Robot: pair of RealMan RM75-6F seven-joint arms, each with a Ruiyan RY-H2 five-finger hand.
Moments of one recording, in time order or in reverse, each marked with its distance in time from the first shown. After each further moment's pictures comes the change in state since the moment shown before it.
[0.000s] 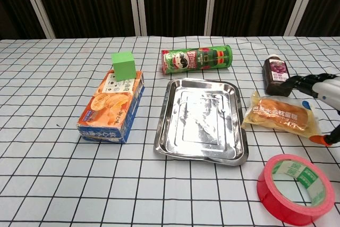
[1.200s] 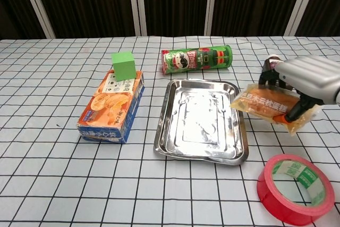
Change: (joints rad) left arm -0.003 0.003 -0.002 -0.003 -0.007 -0.008 0.000; right arm 0.144 -0.066 0.029 -0.042 0.054 0.050 -0.120
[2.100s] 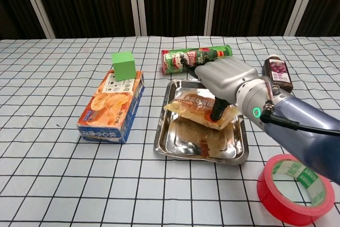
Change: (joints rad) left arm -0.007 0.010 0.003 0.008 0.008 -0.006 -0.036; right arm 0.241 -0.310 0.089 0.031 0.357 0.067 -0.423
